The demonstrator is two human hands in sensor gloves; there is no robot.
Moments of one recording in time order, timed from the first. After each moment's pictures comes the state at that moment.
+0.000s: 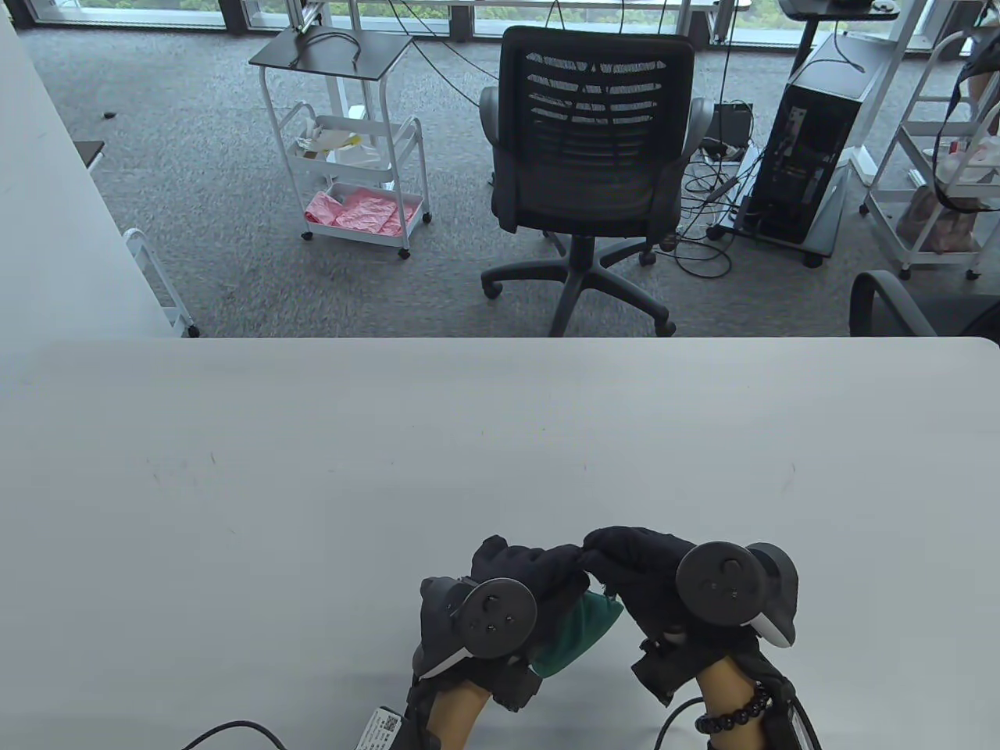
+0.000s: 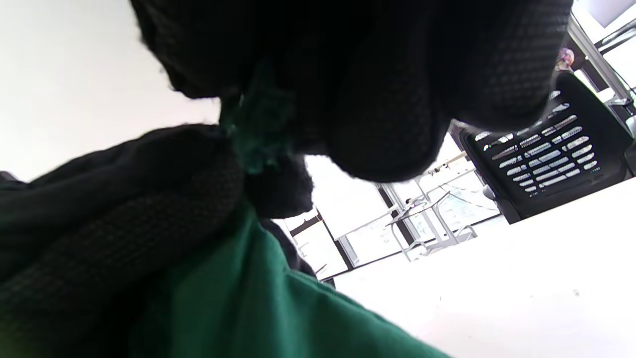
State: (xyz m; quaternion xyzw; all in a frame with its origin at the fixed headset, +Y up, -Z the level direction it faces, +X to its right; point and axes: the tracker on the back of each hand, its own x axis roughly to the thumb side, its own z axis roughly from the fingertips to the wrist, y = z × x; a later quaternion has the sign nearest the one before) left_hand -0.059 -0.650 -0.284 0.13 -0.24 0.24 0.93; right_hand 0.151 -0.620 -0.295 0.22 -0.12 0.91 0.33
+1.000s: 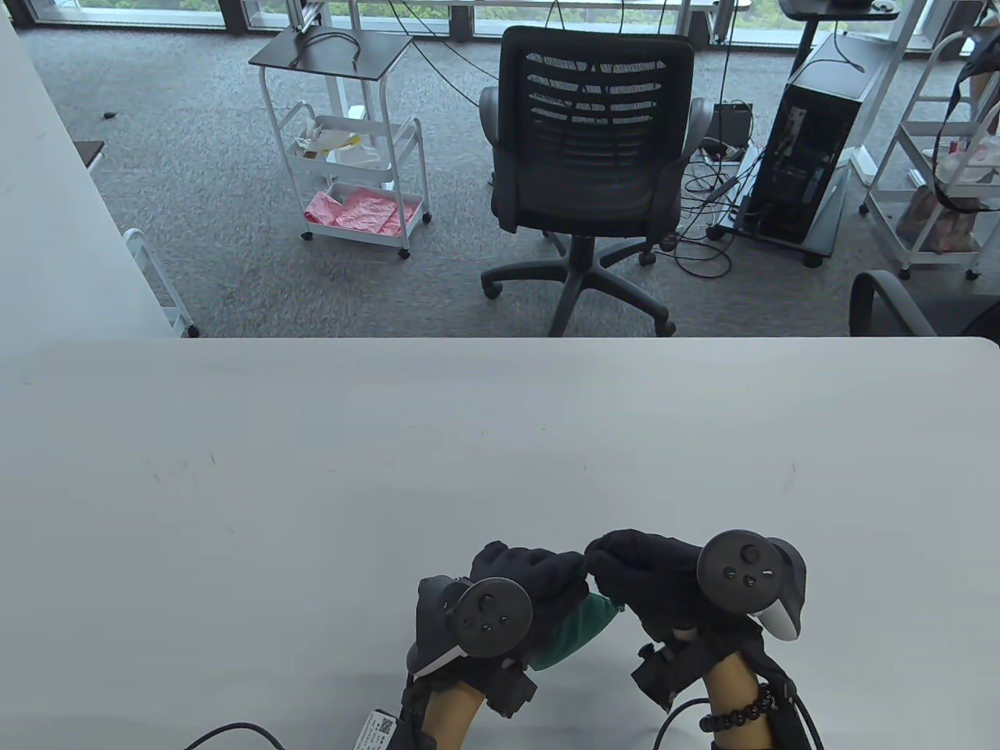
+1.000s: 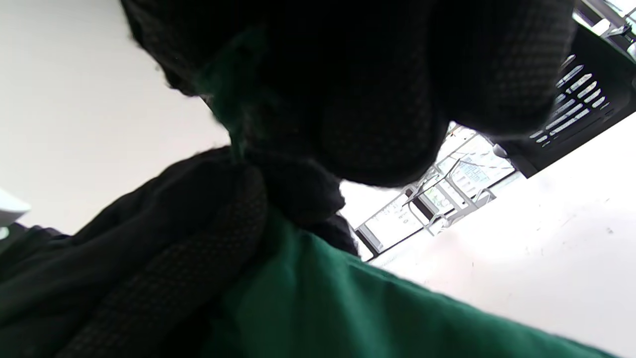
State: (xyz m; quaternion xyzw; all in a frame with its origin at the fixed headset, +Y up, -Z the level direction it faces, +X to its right) left_hand -0.061 -0.649 -0.286 0.10 -0.26 0.24 0.93; right_hand 0.162 -0.630 -0.303 0.22 -0.09 0.88 0.41
